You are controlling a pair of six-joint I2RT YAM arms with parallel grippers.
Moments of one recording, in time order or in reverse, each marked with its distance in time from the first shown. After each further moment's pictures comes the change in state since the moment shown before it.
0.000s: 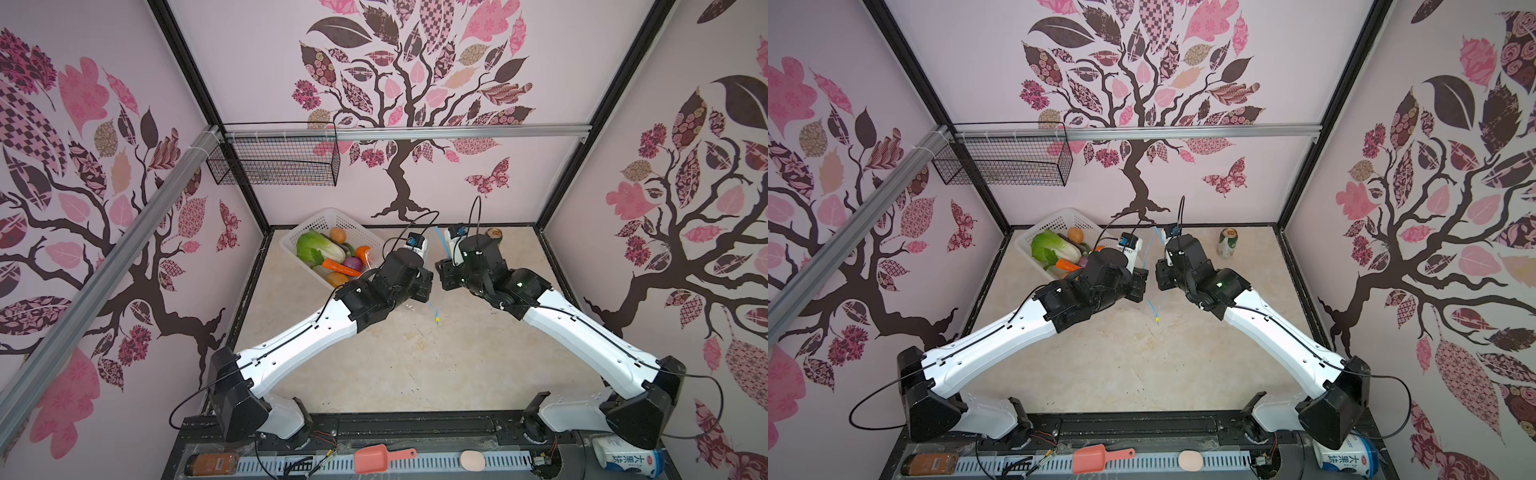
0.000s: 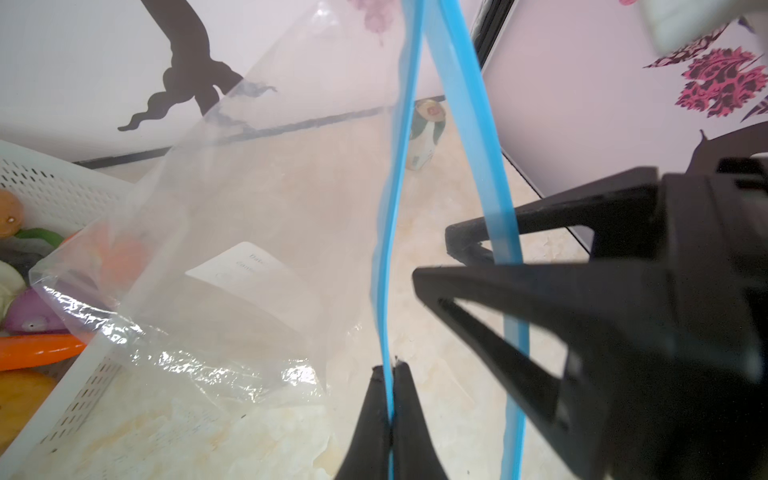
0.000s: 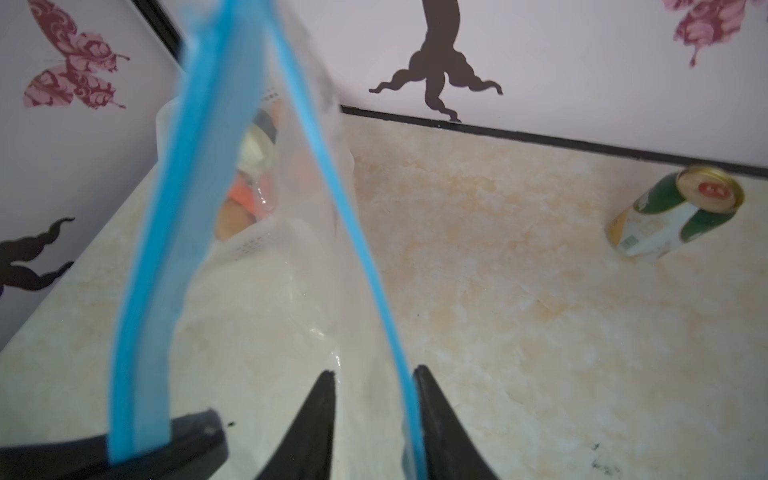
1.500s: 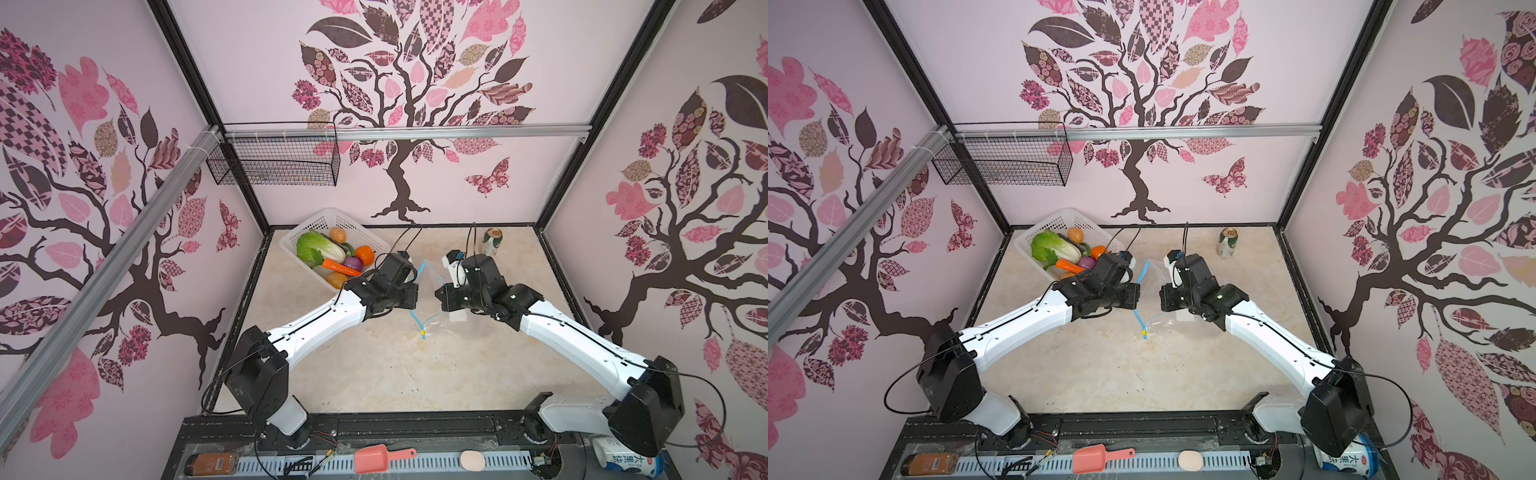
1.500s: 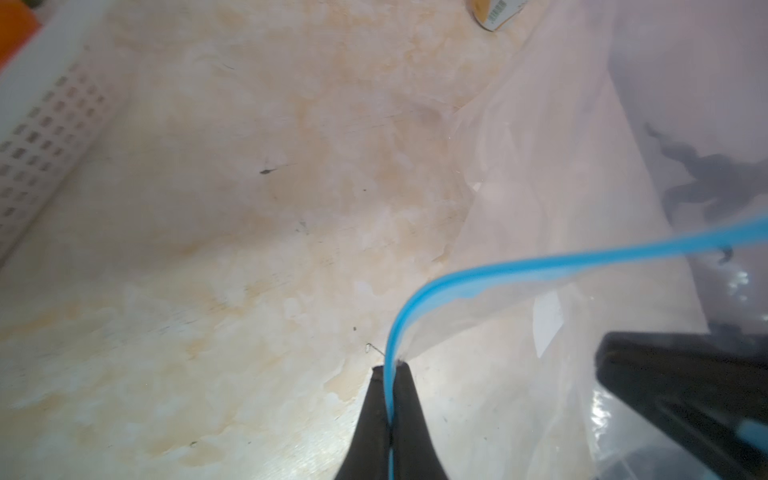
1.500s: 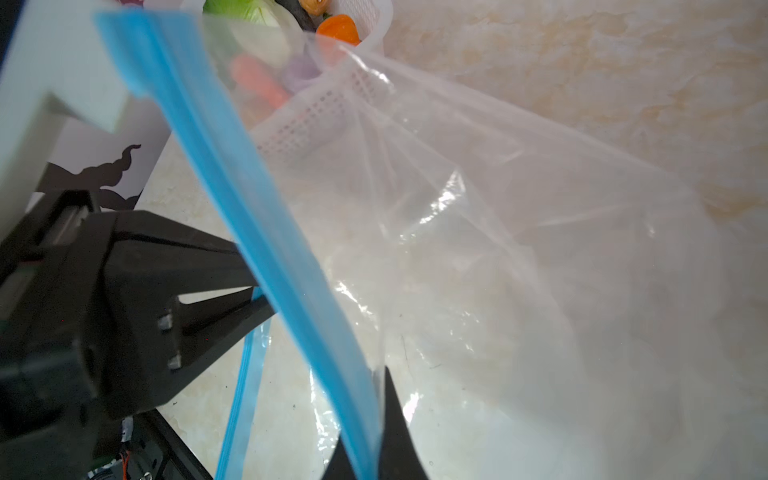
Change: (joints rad) left arm 0.153 0.109 -0.133 -0.073 0.195 -0.110; right arm -0.075 -0.039 -0.260 0.130 -0.334 0.080
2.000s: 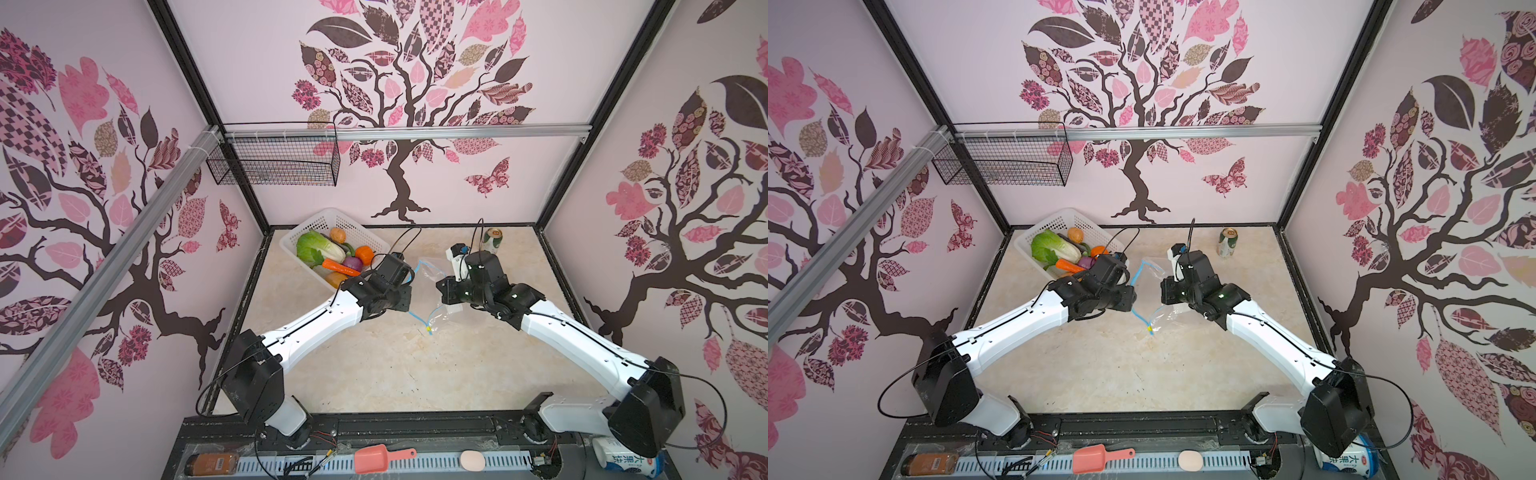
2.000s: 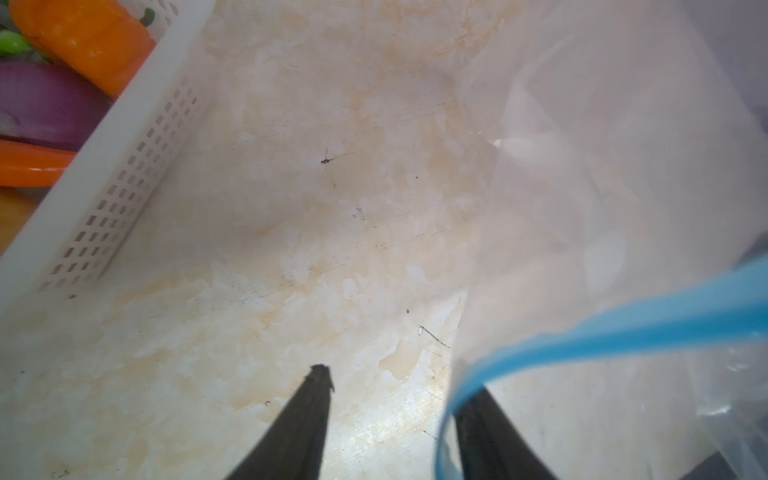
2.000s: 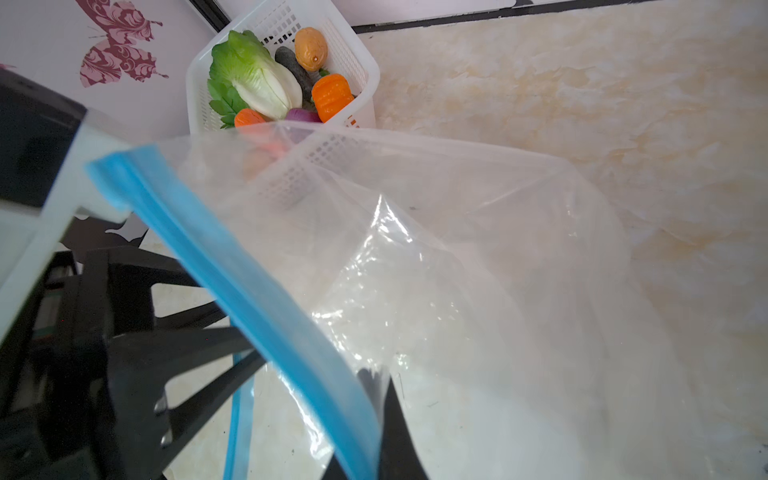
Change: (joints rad) left arm 0.000 -0.026 0.006 -0.074 -0.040 0.044; right arm -0.011 0.001 0.000 0.072 0.048 0.018
